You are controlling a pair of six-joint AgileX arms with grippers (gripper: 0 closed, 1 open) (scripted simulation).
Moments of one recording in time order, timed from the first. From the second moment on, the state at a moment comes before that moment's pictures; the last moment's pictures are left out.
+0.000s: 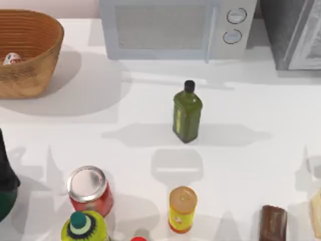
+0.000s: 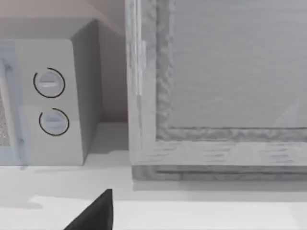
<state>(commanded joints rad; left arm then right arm) 0.00 0.00 0.00 0.00 0.00 0.00 0.00 0.00 0.00 0.00 0.00 0.00</state>
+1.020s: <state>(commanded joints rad) 0.08 1.03 0.93 -0.74 -0.01 0.23 0.00 0.00 0.00 0.00 0.00 0.00</state>
